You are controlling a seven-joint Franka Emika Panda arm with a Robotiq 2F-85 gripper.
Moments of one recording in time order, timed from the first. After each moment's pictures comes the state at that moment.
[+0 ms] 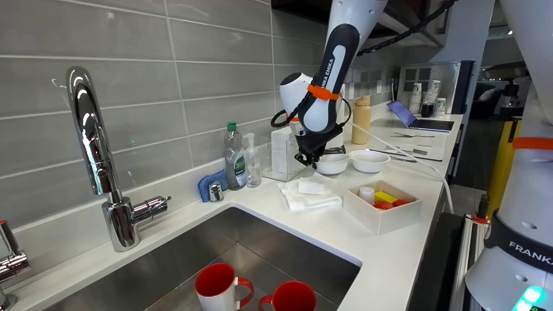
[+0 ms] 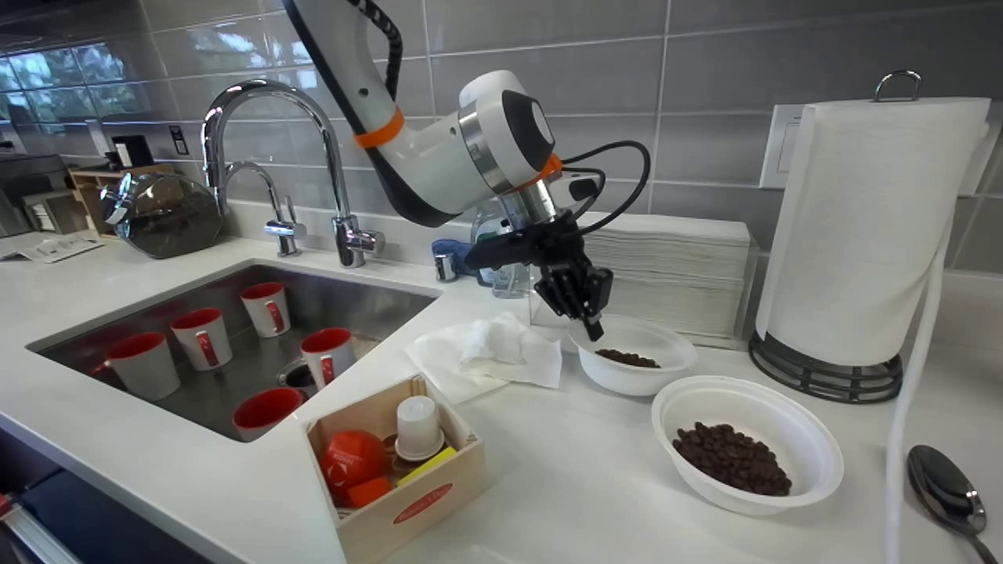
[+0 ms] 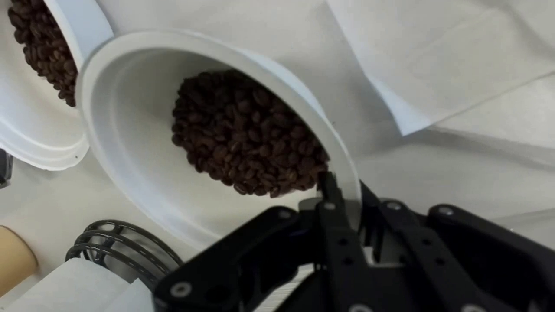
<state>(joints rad) 0.01 0.42 -0.31 -2.20 -0.65 2.66 0.66</state>
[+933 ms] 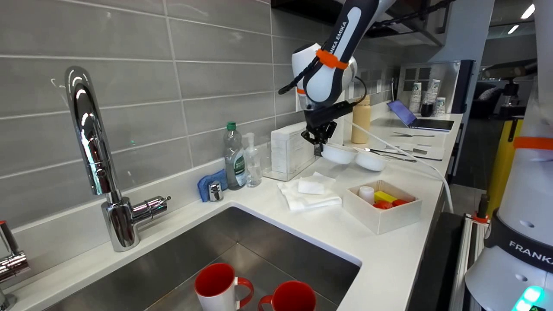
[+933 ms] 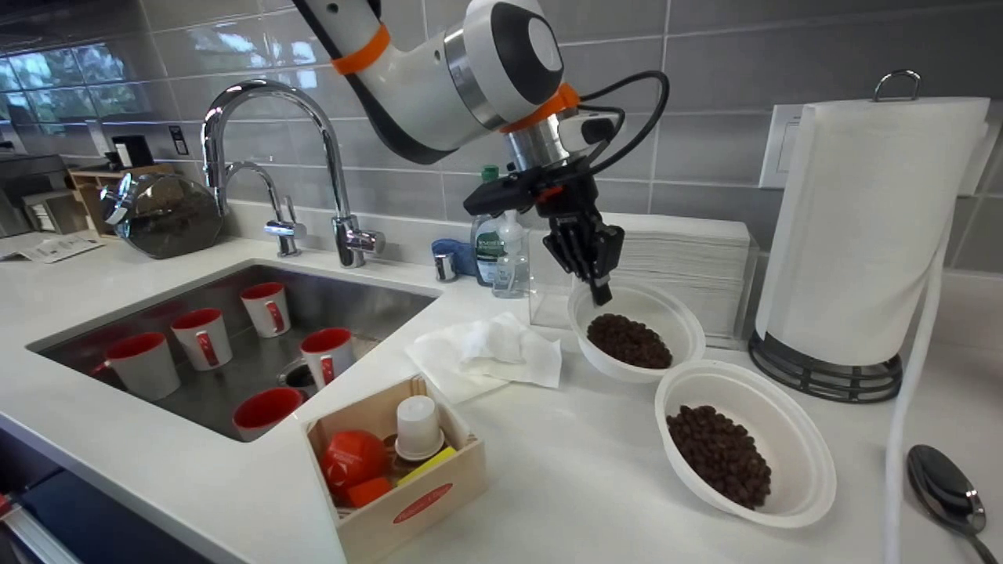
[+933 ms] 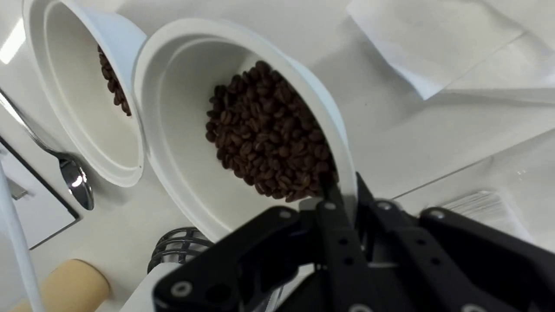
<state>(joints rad) -0.03 0.21 -0.31 -2.28 -0.52 2.57 0.64</state>
